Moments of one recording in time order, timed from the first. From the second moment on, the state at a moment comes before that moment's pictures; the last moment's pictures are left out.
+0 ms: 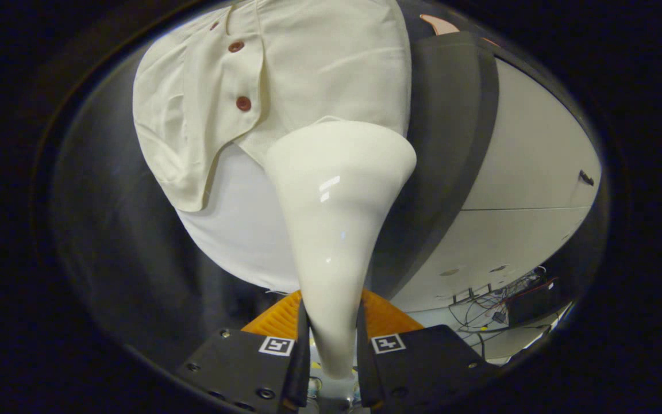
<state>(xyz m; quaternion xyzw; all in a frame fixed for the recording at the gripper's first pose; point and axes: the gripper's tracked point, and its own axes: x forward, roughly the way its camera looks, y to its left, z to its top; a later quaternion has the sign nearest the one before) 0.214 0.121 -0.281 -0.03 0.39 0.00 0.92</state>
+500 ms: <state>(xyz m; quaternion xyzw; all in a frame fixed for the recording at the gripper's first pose) 0.212 0.117 -0.282 -0.03 0.38 -0.01 0.92</state>
